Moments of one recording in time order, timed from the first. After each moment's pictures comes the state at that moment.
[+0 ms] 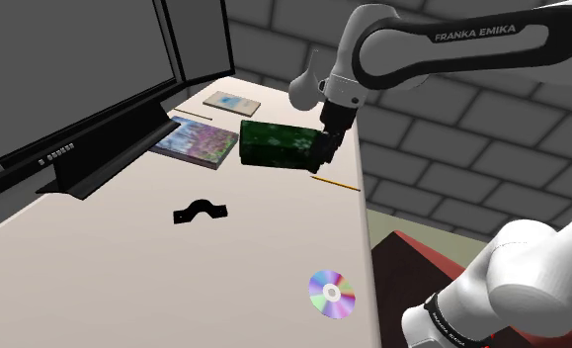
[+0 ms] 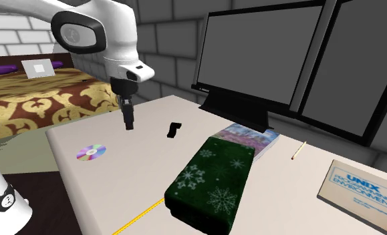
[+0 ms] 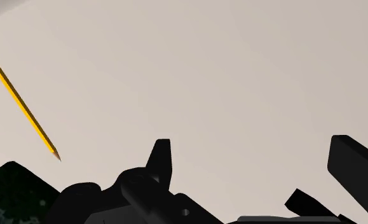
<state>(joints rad) 0.12 -0.30 0.07 -2.28 0.18 1.91 -0.17</state>
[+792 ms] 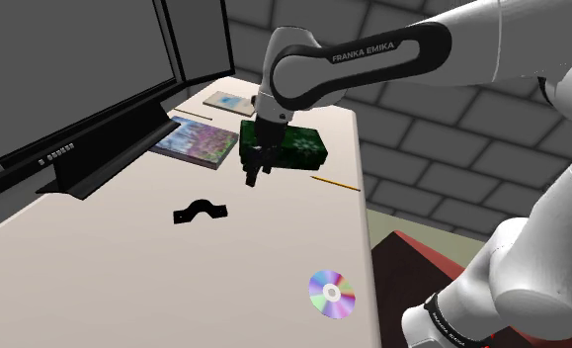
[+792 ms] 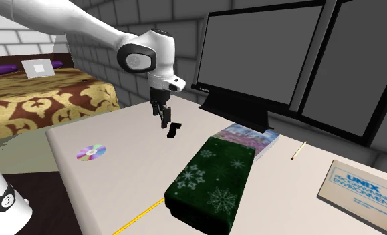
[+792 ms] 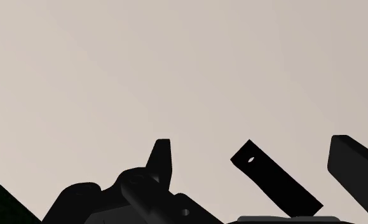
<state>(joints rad) 0.20 0.11 0.16 -1.99 0.21 2.05 -0.20</state>
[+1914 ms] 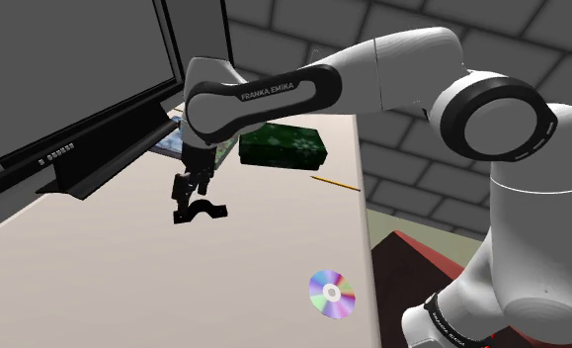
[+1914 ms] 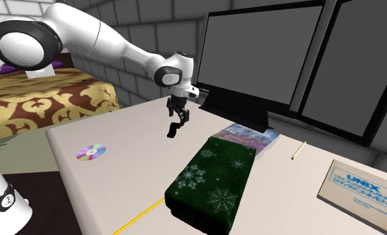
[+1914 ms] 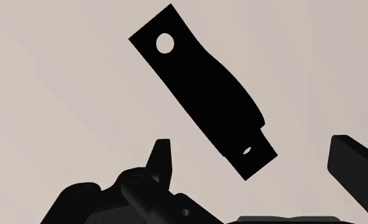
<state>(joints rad) 0.33 0.57 0.22 -1.54 0.14 2.07 -0.19</state>
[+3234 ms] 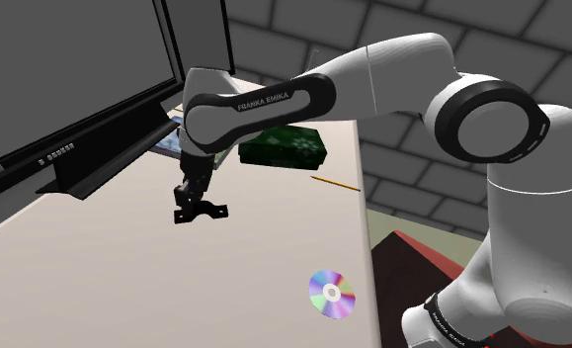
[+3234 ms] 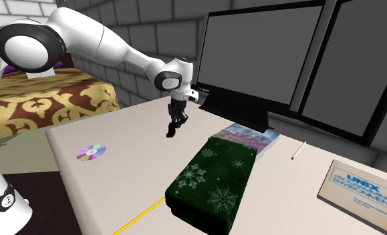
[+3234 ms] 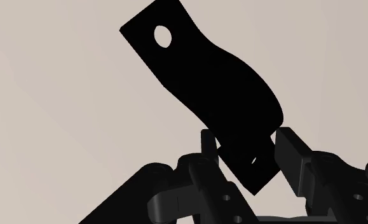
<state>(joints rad) 0.34 0.59 0.22 -1.55 0.14 2.11 -0.19</state>
